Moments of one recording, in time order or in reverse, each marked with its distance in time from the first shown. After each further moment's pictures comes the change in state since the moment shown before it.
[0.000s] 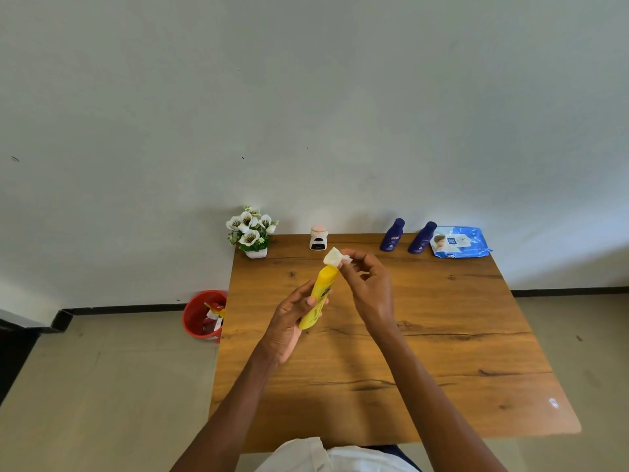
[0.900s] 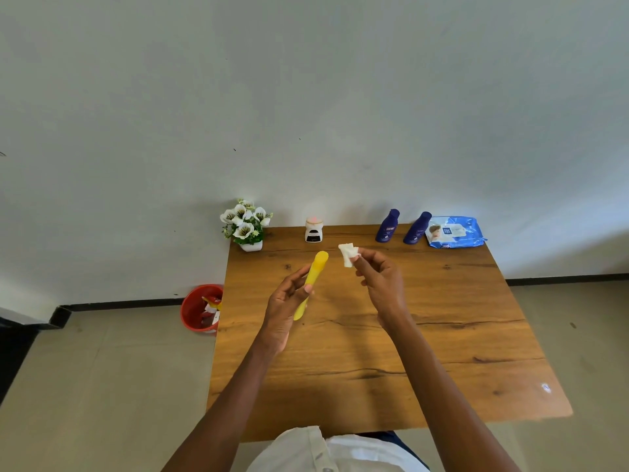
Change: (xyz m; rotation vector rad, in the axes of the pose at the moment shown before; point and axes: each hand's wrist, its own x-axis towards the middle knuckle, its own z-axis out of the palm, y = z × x) left_hand 0.010 -0.005 0.007 0.074 0.204 0.103; right_hand 0.000 0.003 -0.032 0.191 -0.037 0.184
